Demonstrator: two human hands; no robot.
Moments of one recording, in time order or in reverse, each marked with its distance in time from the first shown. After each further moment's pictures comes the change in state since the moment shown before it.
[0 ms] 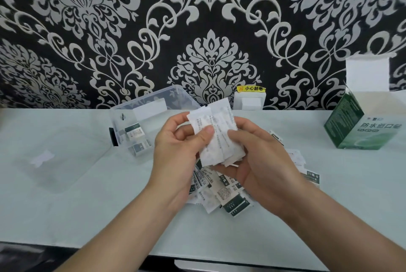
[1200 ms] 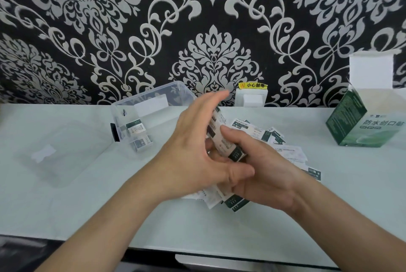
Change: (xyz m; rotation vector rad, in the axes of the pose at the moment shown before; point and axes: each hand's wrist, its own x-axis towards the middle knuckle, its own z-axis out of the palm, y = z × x) left_hand -0.001 0.019 -0.013 0.903 -0.543 0.376; right_hand 0.000 0.000 -0.006 0.015 -0.290 0.338
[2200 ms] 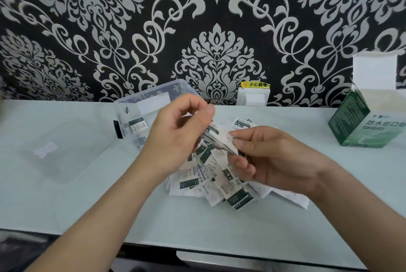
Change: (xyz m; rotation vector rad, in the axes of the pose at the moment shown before) left_hand 0.006 -0.007 -0.013 -0.335 0.264 -0.036; right_hand -0.006 -0.017 -0.027 -0.163 -0.200 -0.020
